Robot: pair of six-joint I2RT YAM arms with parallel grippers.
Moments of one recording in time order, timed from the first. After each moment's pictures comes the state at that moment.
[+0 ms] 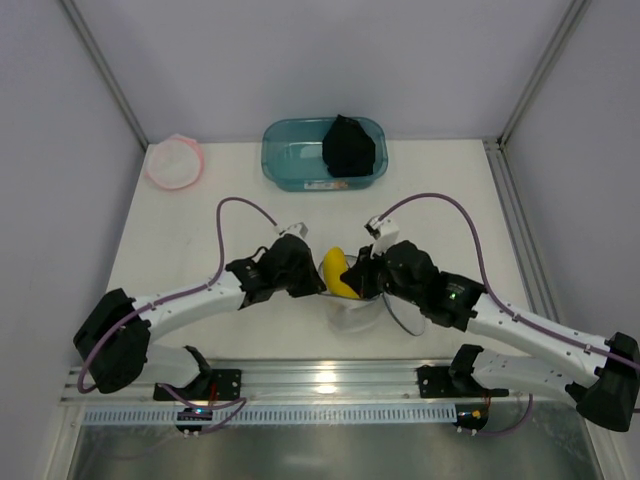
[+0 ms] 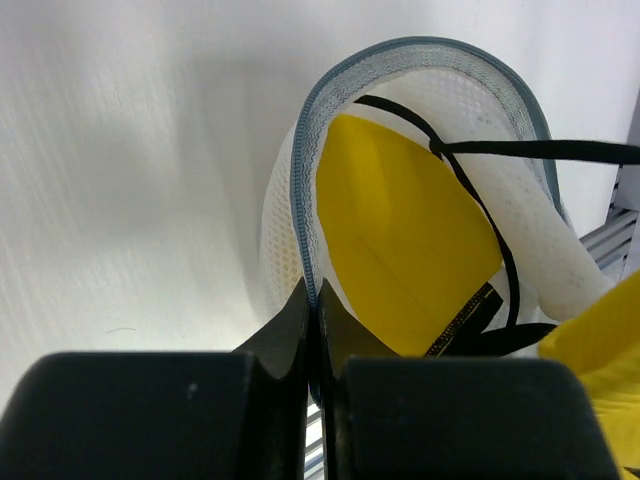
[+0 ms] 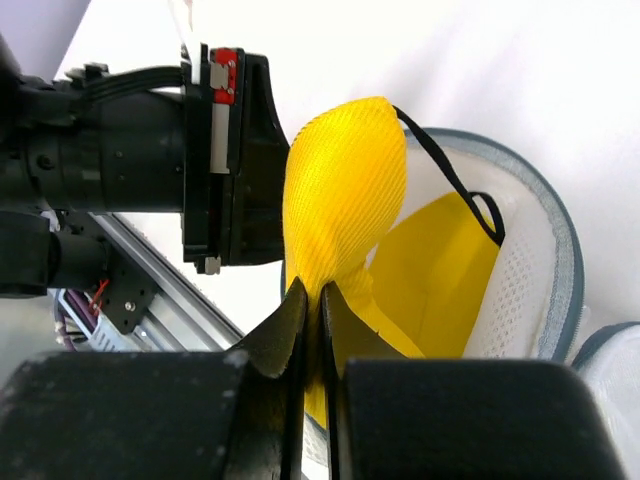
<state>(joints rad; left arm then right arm) -0.86 1.34 0.80 -0.23 -0.01 -0.93 0.95 0.98 0.75 -0.25 0.08 0.55</state>
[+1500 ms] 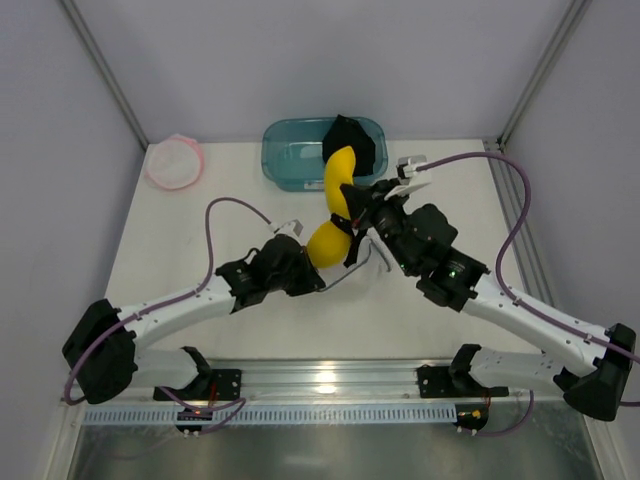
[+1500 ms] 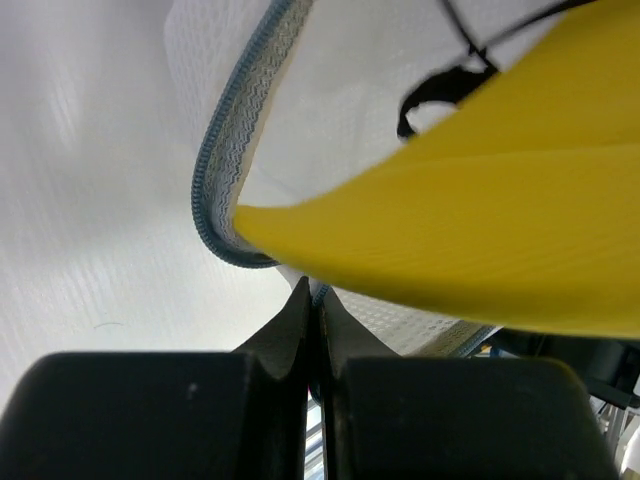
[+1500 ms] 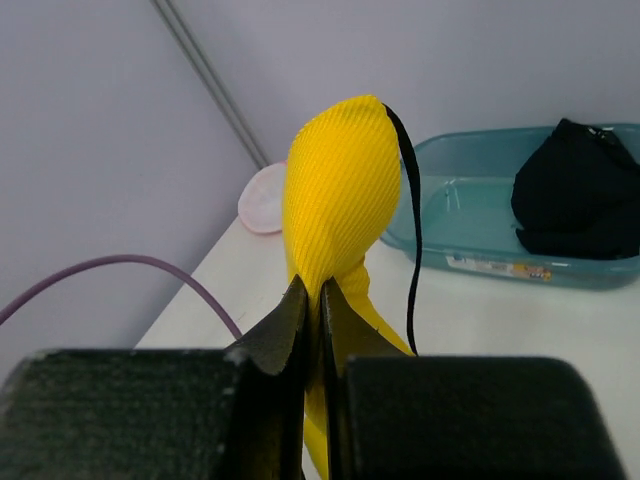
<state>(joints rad) -0.87 1.26 0.78 -0.22 -0.01 -0.95 0.92 1.07 0.99 0.19 0.43 0.38</state>
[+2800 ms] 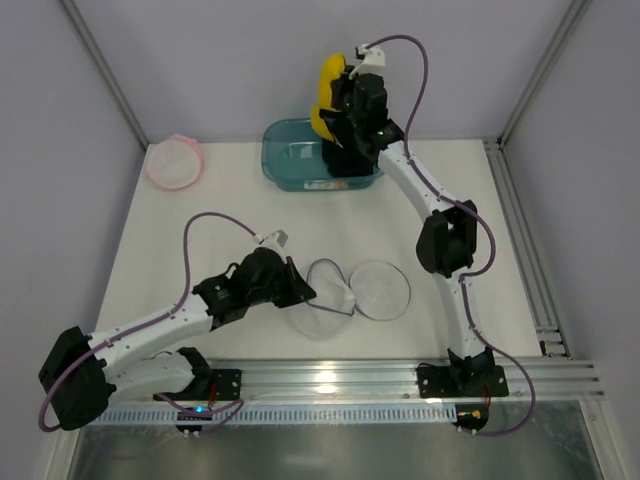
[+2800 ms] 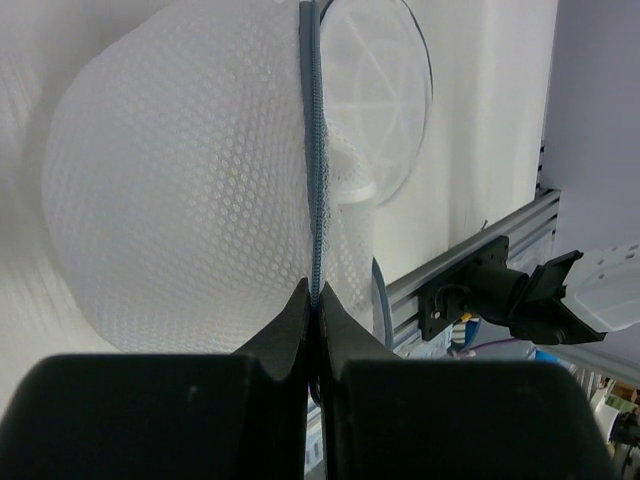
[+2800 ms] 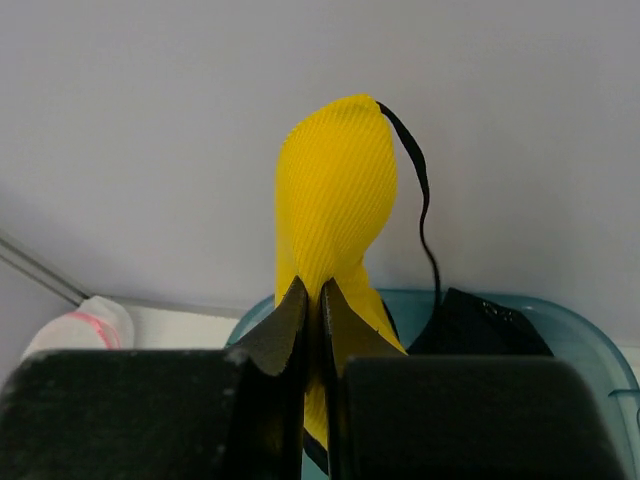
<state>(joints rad) -0.87 1.07 0.64 -0.23 0.03 -0.99 0.45 2.30 2.32 0.05 0.17 0.30</state>
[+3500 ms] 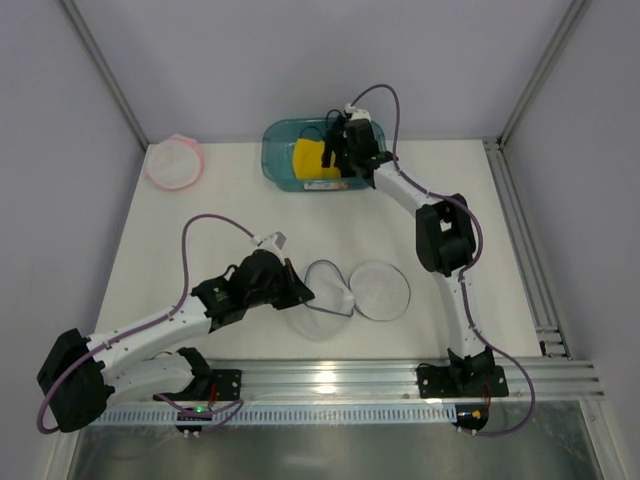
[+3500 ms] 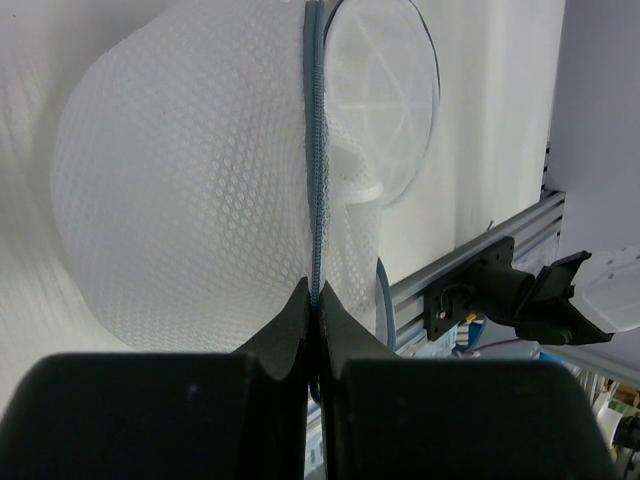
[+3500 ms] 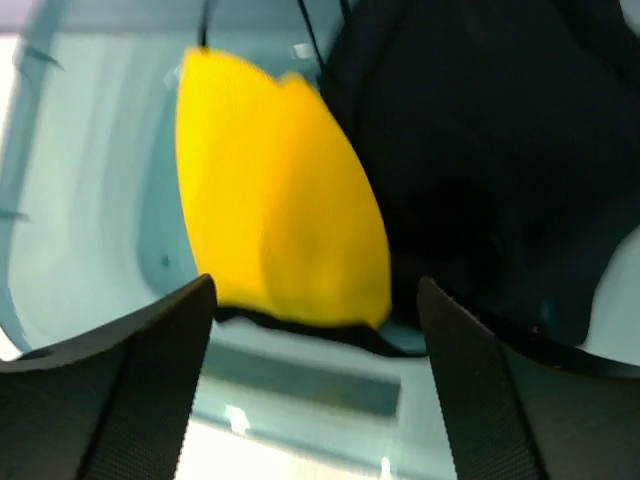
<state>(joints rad) -0.87 1.05 0.62 -0.23 0.02 -1.00 0.43 2.37 2.07 -0.18 0.06 0.36</state>
